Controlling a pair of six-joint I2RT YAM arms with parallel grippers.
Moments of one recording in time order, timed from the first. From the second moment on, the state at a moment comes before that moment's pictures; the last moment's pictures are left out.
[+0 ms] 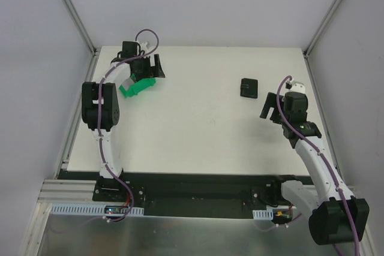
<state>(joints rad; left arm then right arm) -0.04 2.13 1.68 -0.40 0.45 -0.19 0.11 0.94 0.72 -0.42 0.16 0.26</state>
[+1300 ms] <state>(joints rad) -0.54 2.11 1.64 -0.25 0.40 -0.73 0.11 1.06 0.68 -0.43 0.09 0.31</state>
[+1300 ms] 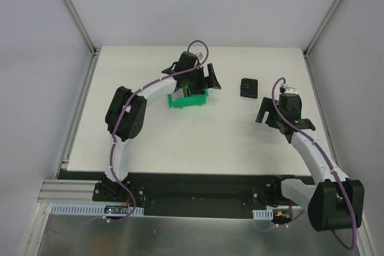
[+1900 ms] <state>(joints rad) -0.60 2.18 1.71 -0.19 0.35 -0.86 0.09 1.26 0.80 -0.42 -0.01 0.34</state>
